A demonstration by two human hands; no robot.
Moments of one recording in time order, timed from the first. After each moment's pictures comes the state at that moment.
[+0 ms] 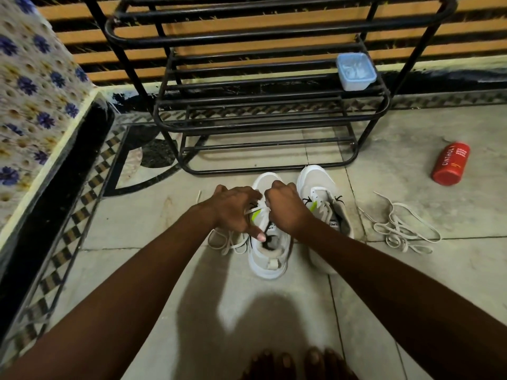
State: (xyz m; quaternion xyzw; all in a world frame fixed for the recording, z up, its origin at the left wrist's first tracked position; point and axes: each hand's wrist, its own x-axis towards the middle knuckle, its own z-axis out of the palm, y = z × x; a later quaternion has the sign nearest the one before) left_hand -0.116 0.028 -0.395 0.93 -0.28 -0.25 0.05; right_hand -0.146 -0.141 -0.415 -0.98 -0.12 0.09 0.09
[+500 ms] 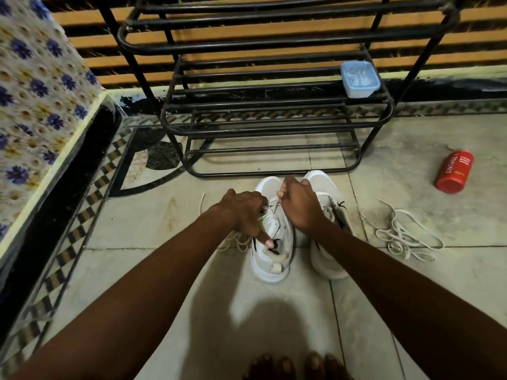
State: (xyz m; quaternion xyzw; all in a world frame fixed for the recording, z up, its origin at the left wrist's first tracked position) left_hand -0.118 0.004 -0.390 0.92 -0.27 -0.28 -0.04; right_hand -0.142 -0.162 -0.422 -0.94 0.00 -0.02 0.34
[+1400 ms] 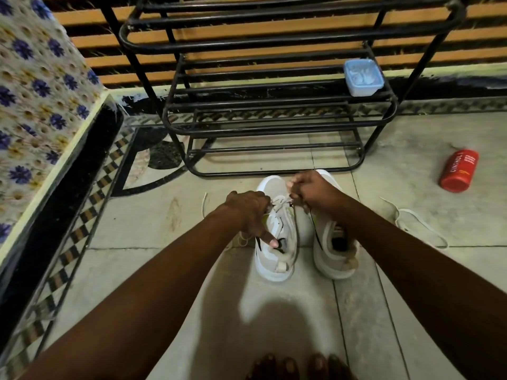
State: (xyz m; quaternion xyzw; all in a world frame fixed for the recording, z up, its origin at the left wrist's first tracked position) left_hand -0.121 -0.003 -0.388 0.92 -0.25 -0.29 -0.05; right_hand -0.122 -0.192 -0.400 -0.79 0.03 0.16 0.59
